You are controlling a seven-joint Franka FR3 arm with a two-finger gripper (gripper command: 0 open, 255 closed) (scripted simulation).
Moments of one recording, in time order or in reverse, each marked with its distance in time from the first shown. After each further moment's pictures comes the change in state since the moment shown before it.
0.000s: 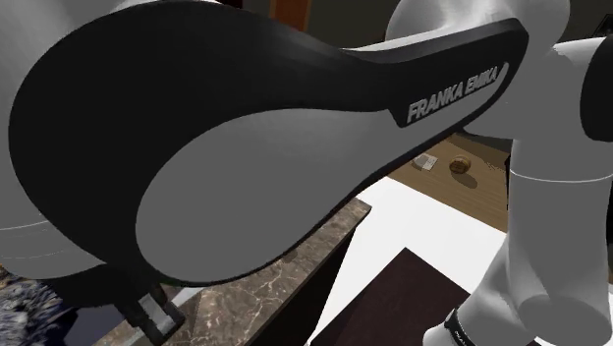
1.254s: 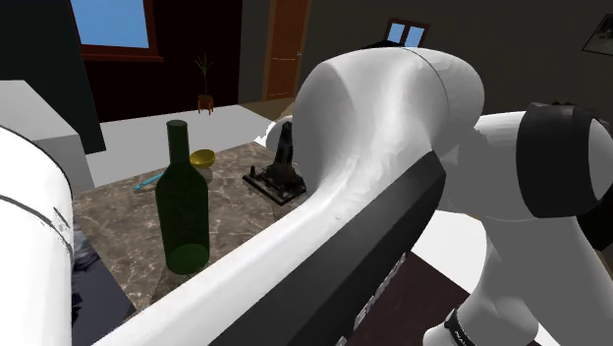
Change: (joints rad) arm 0.445 0.346 -0.137 0.432 -0.174 -0.120 0.159
